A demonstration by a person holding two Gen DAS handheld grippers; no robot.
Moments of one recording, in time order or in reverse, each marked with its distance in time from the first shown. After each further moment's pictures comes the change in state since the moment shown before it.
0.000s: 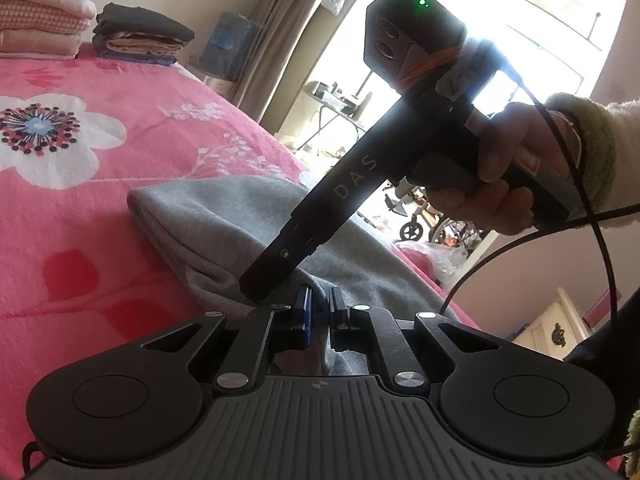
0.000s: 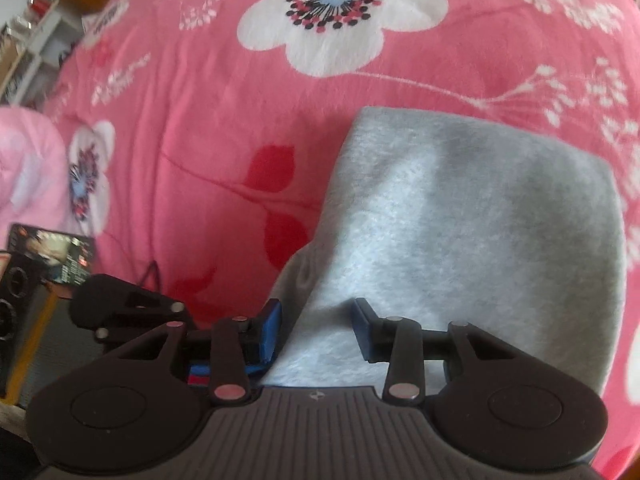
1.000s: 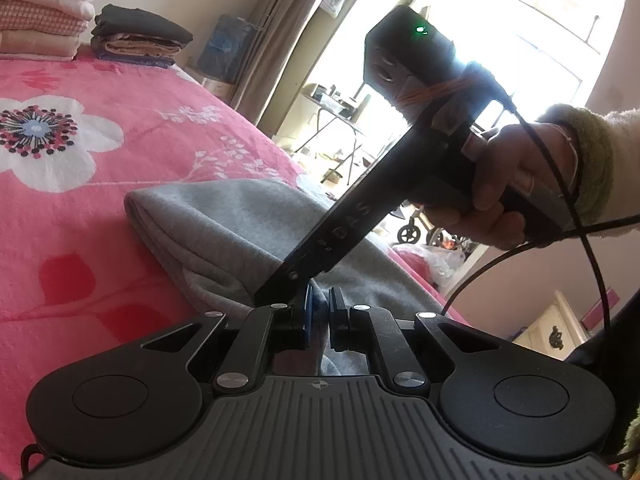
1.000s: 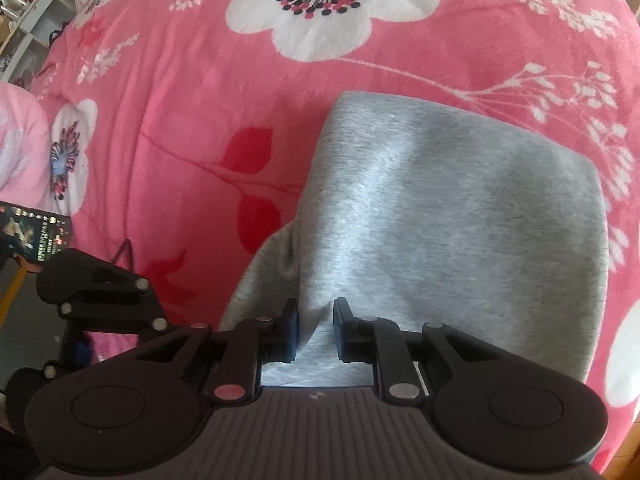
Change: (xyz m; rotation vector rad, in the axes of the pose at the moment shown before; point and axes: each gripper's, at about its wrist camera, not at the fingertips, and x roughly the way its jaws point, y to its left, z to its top) left arm 0.001 -0.002 0.003 -0.001 -0.004 -0.008; right arm 0.005 0.003 -0.005 -0.028 0.023 -0.057
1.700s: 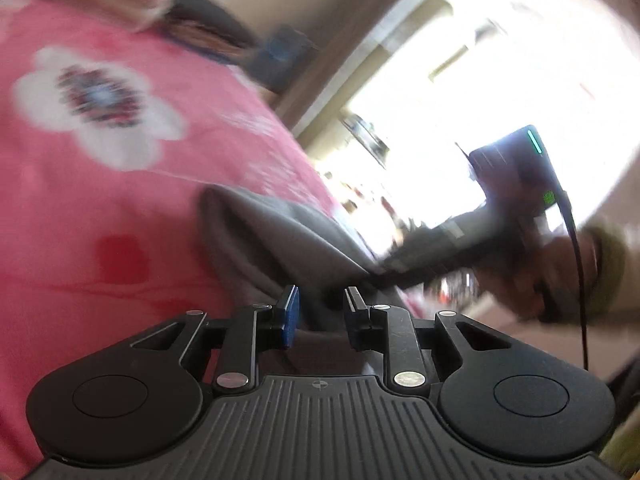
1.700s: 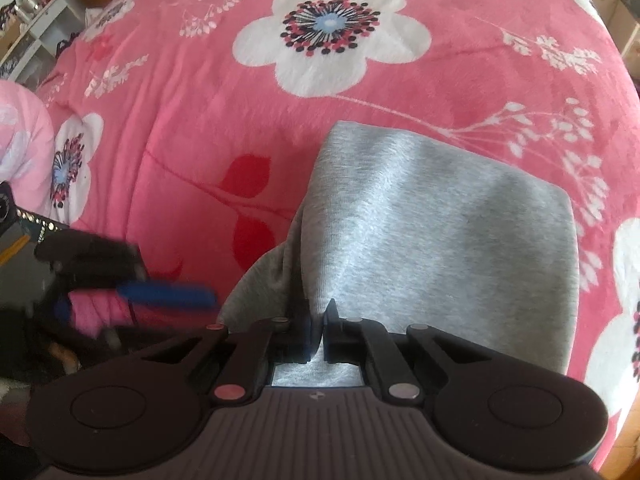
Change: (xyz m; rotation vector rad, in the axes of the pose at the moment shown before) left arm -0.039 0.054 0.006 -0.299 -0.095 0.025; right arm -0.020 -0.006 -0.012 -0.039 -0.132 -0.017
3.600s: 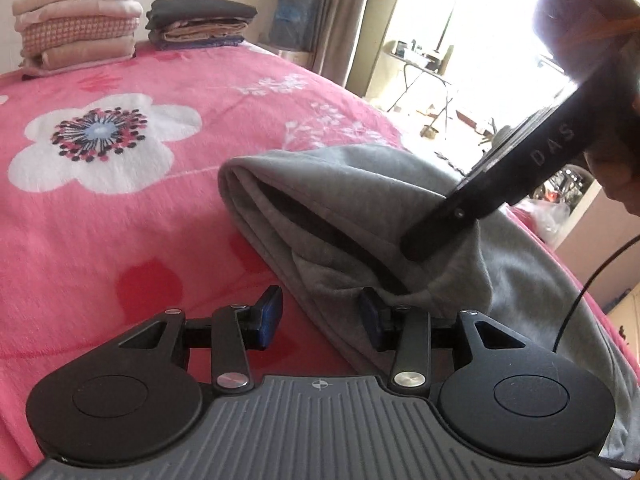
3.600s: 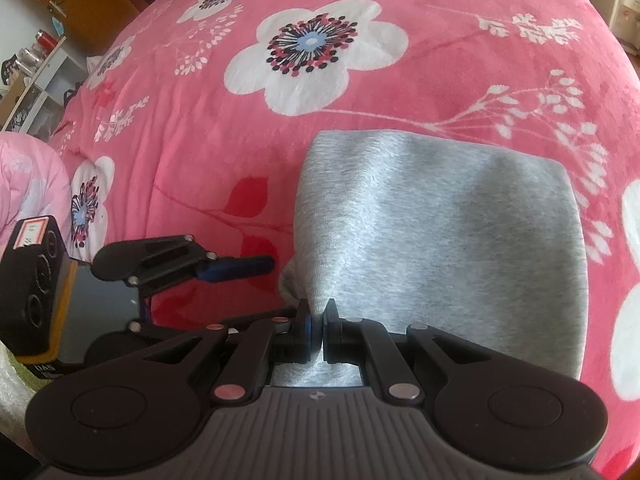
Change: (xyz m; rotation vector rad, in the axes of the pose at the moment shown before) left arm 0.068 -0.041 -0.015 0.399 0.170 0.326; right arm -0.004 -0.024 -0.013 0.116 -0.067 0.089
